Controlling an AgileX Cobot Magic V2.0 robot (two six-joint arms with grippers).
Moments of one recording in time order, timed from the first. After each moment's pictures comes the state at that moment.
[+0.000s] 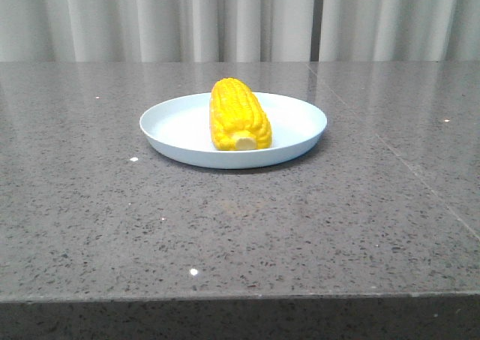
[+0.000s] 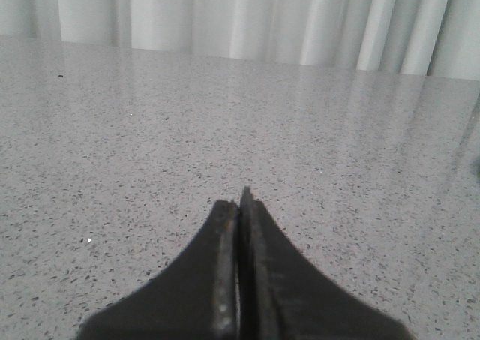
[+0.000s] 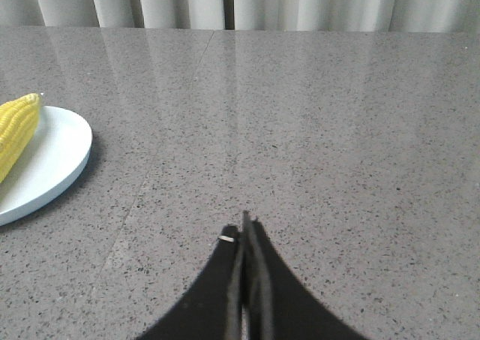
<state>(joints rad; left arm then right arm) 0.01 0.00 0.00 -0.01 0.16 -0.04 0.16 0.20 -0.36 -0.11 0.46 0.20</state>
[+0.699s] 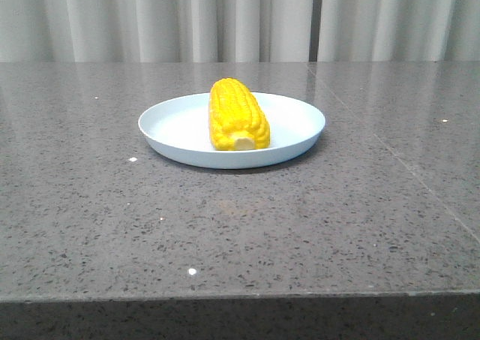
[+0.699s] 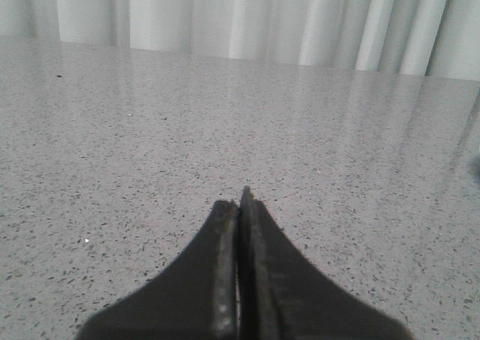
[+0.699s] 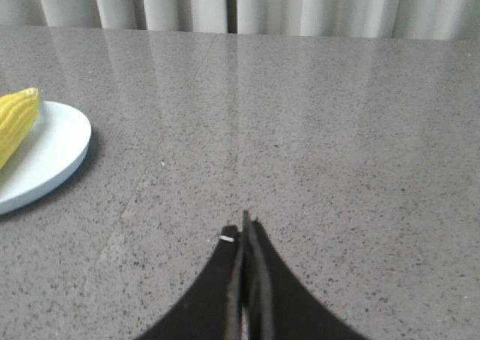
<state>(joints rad) 0.01 0.00 0.00 -0.02 0.16 -0.04 0.16 0.15 -0.25 -0.10 0.36 0.16</state>
